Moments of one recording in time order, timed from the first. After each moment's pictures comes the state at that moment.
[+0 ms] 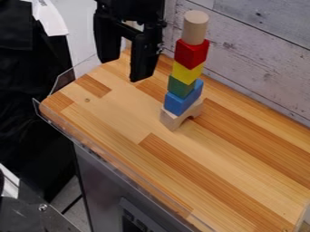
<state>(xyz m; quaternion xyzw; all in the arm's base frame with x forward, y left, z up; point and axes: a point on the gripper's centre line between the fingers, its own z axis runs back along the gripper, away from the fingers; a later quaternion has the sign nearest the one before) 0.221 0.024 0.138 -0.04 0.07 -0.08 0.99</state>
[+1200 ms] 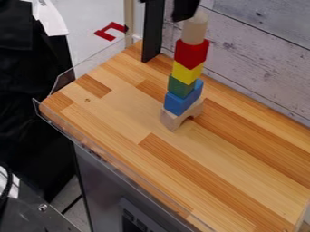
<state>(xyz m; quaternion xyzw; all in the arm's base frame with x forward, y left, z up) 0.283 0.007 0.190 0.02 0.04 -0.10 0.99</state>
